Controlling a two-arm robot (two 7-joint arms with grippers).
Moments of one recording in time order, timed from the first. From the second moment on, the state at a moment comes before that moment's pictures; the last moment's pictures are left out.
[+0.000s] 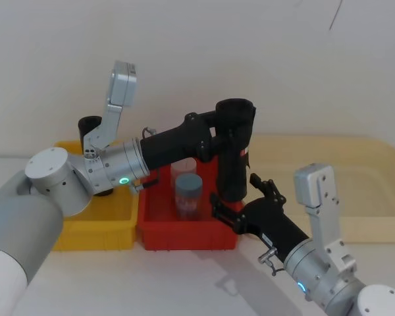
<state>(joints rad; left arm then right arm) -0.99 -0.02 0.48 -0.56 -0.66 -0.24 -1.28 0.14 0.23 -0.27 -1.63 0.21 0.04 0.25</state>
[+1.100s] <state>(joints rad) -0.97 -0.01 0.50 -0.60 -0.68 -0.22 -1.26 0.18 0.18 -0.28 -1.60 0.18 0.05 0.22</state>
